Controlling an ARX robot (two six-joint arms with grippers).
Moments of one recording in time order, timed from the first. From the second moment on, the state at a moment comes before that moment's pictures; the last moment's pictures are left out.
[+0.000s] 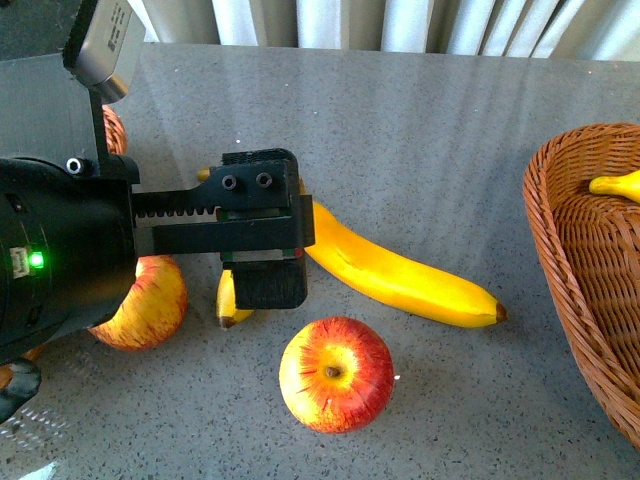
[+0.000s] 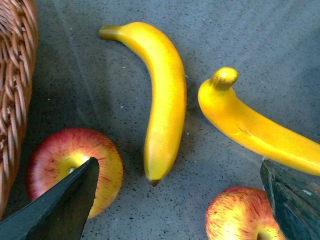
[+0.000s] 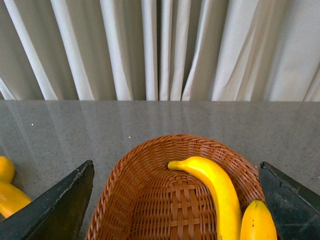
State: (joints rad) left arm -0.65 1.47 0.56 0.18 -0.26 -0.51; right arm 0.00 0.00 0.02 0.00 0.00 0.00
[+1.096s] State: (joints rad) left arm -0.81 1.59 0.55 0.26 -0.18 -0.47; right arm 0.00 0.00 0.02 0.00 0.00 0.00
